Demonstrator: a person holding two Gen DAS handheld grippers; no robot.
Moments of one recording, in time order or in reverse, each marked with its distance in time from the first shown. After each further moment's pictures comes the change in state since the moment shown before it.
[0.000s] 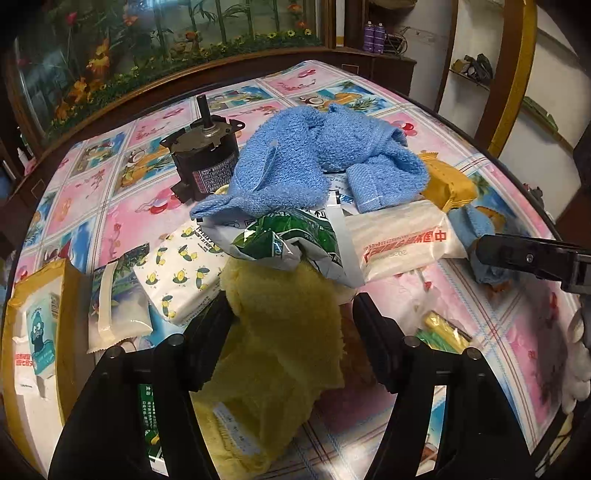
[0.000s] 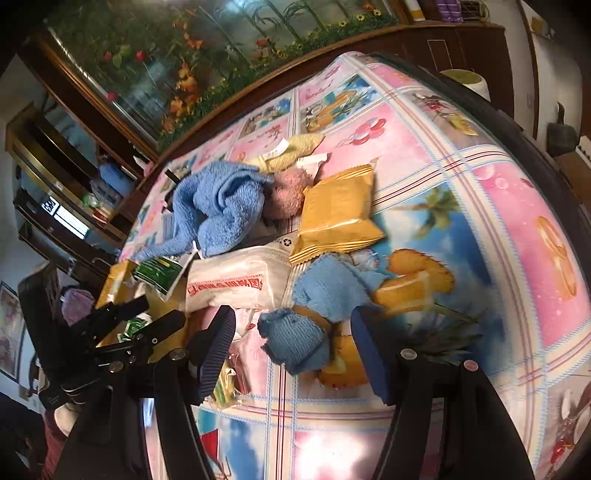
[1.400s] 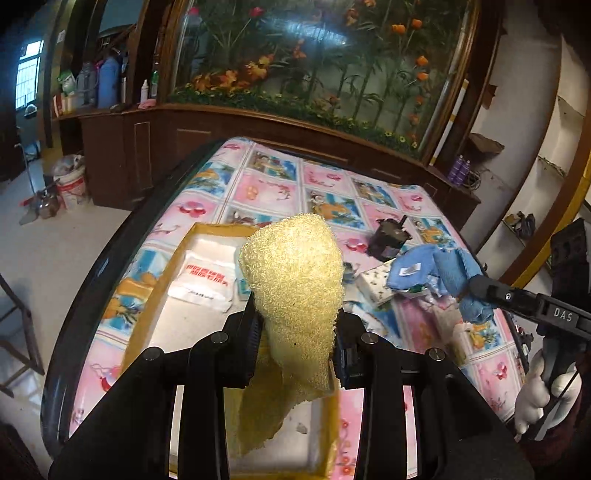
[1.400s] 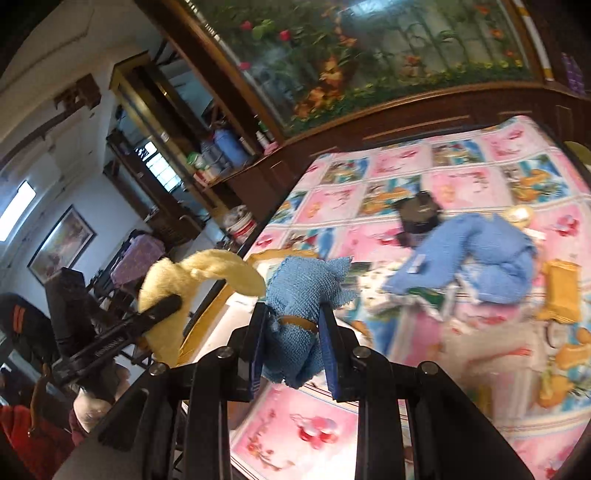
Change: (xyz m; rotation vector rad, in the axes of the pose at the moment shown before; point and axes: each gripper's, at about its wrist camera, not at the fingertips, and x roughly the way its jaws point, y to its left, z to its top) left arm -0.186 0.185 -0.111 -0.507 -0.261 0.056; right arm -0.005 0.211 -0.004 -0.319 -0.004 0.356
